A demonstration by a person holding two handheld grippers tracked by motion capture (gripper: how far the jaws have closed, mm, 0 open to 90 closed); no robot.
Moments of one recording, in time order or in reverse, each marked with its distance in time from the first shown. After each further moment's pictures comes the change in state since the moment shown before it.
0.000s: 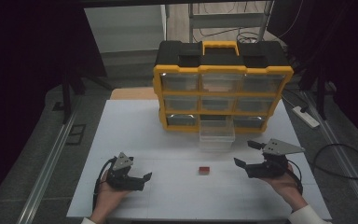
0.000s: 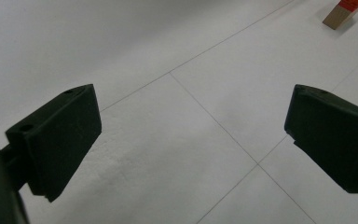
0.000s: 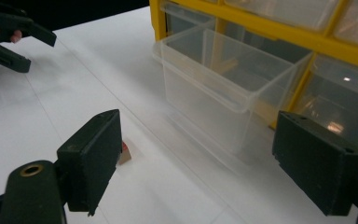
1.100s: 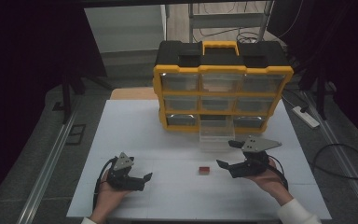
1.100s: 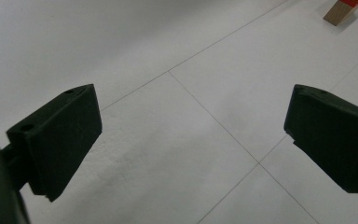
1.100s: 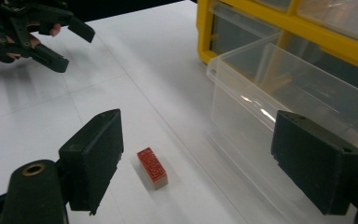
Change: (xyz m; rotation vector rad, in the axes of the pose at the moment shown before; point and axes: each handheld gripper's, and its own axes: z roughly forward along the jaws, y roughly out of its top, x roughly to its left) left arm -0.001 0.000 0.001 0.006 -0.001 0.011; right arm 0.025 0.021 0.036 0.046 0.119 -0.071
